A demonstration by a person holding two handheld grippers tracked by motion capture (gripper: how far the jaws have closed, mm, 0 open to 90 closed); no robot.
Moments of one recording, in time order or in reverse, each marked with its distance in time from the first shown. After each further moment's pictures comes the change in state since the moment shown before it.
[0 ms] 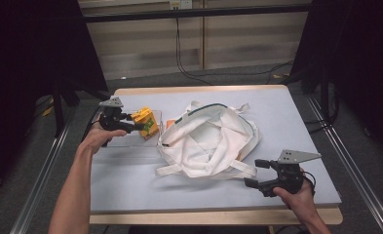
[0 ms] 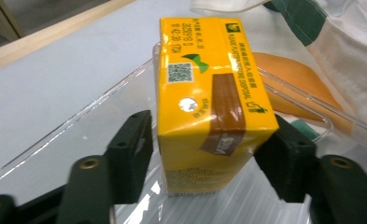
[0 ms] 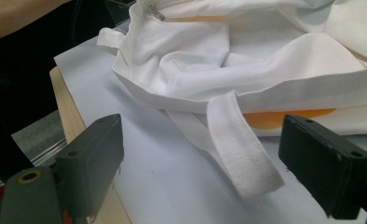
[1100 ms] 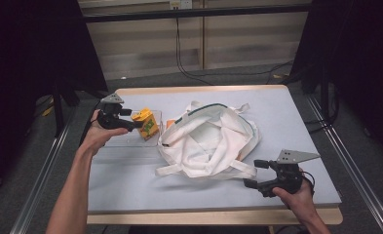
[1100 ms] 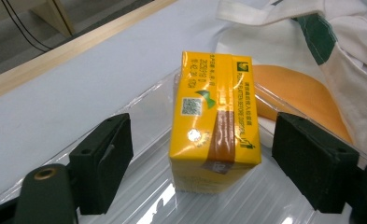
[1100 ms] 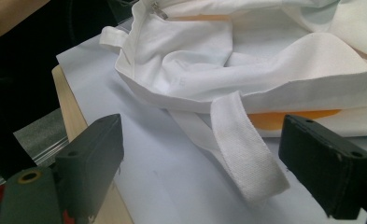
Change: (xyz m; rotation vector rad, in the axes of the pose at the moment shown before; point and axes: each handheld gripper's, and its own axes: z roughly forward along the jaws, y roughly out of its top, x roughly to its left) left arm -0.026 0.022 -0.015 0.043 0.188 -0.019; right arm 0.001 0.001 0.002 0.006 0.009 -0.006
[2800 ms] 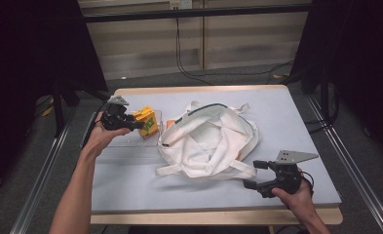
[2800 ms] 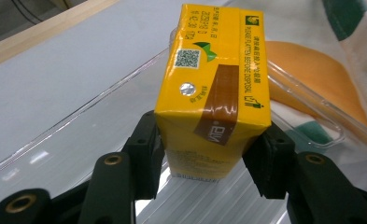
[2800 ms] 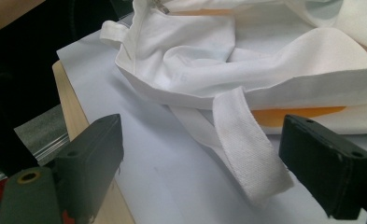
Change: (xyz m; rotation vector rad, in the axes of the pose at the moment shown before) left arm -0.001 -0.002 0.011 0.075 -0.025 -0.016; right arm 0.000 -0.001 0.002 0.015 0.005 -0.003
